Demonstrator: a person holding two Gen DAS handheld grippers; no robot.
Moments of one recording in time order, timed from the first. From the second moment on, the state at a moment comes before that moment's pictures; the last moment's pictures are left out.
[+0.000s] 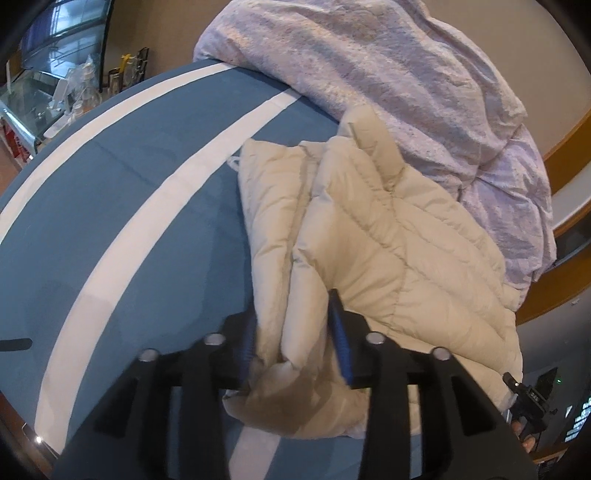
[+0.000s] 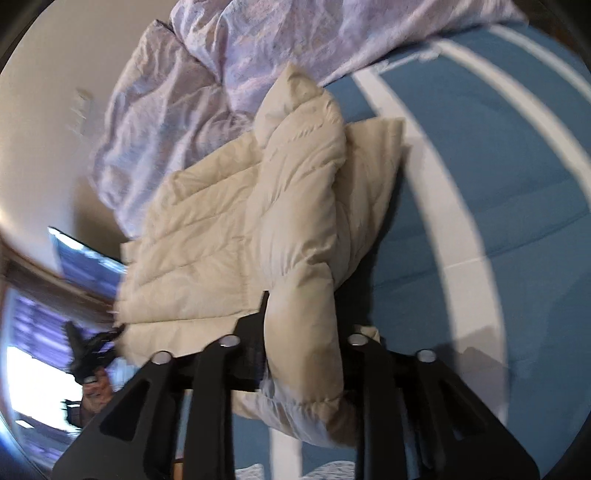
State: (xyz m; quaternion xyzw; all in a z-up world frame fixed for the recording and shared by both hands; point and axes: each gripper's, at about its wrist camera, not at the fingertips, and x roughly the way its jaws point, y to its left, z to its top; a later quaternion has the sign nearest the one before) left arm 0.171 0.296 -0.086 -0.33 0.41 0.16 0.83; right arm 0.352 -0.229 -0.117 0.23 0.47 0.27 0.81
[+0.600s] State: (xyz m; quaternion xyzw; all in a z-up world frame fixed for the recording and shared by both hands) left arm 0.185 0.296 -0.102 -0.39 0.39 0.16 0.82; right arm 0.308 -0.078 -0.066 0.01 0.34 0.24 0.91
